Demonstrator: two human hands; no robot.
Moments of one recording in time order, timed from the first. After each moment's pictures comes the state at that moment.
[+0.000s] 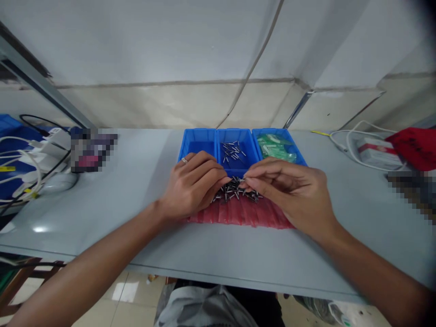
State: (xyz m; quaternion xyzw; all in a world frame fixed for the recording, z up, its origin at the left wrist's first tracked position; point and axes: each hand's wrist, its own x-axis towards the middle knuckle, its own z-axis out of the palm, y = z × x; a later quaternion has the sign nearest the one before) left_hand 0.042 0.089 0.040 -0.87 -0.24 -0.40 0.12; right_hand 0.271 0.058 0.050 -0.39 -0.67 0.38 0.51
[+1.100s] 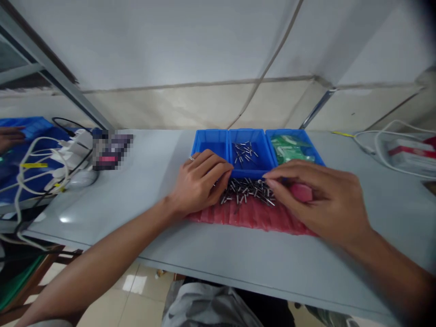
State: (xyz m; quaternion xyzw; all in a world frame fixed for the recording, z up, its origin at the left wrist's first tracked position) left_hand 0.034 0.094 0.031 -0.87 -0.30 -0.38 0.11; right_hand 0.287 0.063 0.050 -0.39 -0.81 0.09 0.43
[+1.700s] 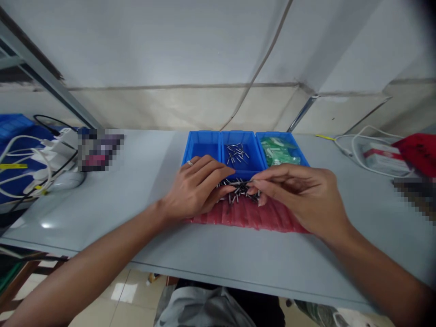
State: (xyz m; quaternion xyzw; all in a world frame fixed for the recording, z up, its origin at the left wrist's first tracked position) left_hand 0.038 0.090 0.034 -0.88 -0.23 -0.40 0.11; right_hand 0.279 0.060 0.055 -0.41 -0.65 0.42 0.48
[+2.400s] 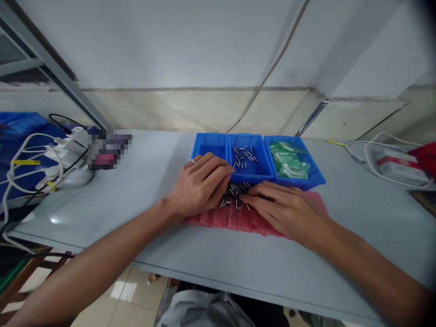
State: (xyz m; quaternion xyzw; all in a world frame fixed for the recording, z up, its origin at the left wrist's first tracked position) left_hand 0.035 0.095 0.034 -0.87 -0.27 -0.40 0.13; right_hand 0.292 0.071 0.023 -0.26 -0.95 -0.05 0.18
